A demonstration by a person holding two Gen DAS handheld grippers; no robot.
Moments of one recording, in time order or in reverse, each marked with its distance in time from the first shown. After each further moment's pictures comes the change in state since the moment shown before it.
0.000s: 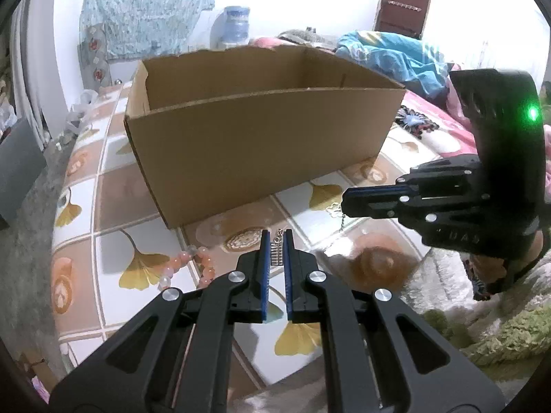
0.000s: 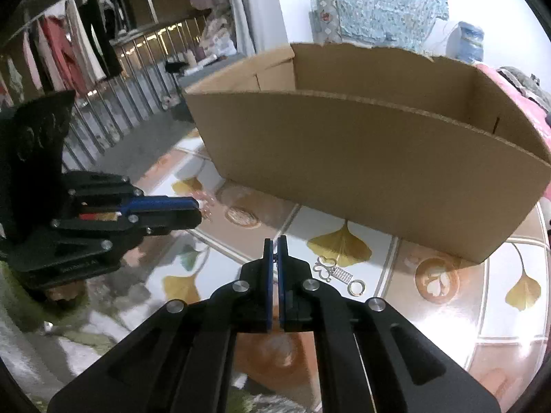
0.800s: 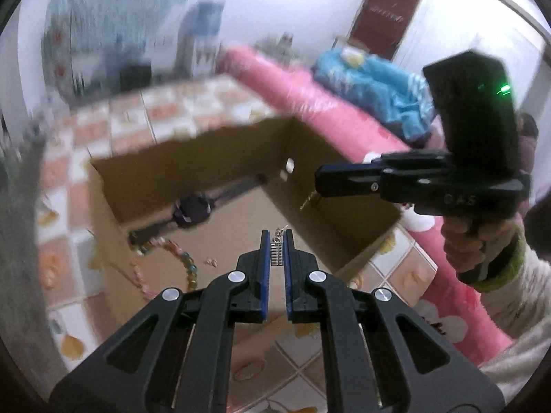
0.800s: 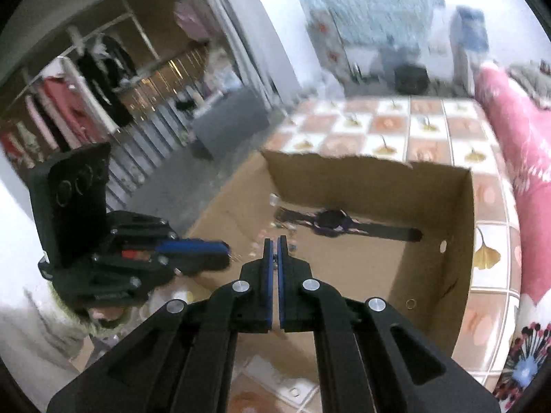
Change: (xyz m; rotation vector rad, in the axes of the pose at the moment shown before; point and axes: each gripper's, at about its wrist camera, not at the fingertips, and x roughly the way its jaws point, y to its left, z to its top) left arm 0.050 0.043 0.175 -0.064 0.105 -0.223; right arm -0.012 -0.102 0.169 0.142 0.007 0.146
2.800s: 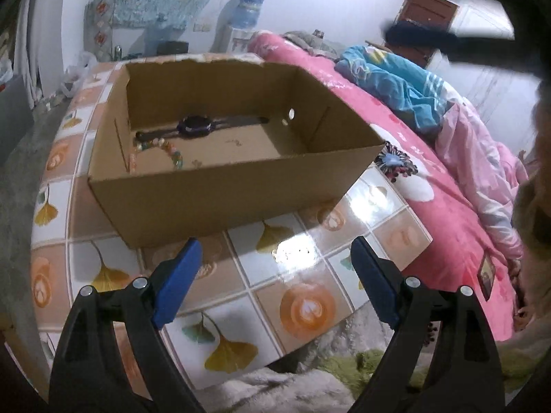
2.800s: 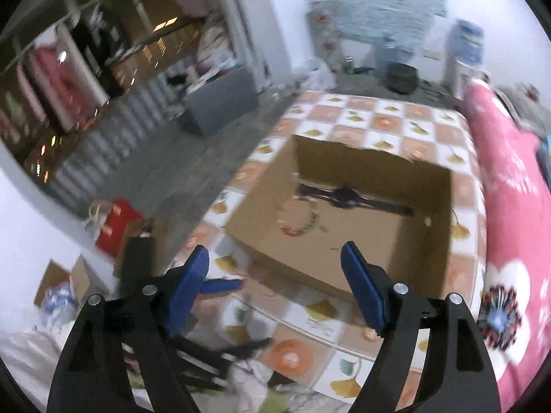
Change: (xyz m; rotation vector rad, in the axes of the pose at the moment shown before) left arm -0.027 -0.062 -0.119 -0.112 -0.073 0.118; right arm -0.064 0.122 -0.016 -0.105 0.083 -0.117
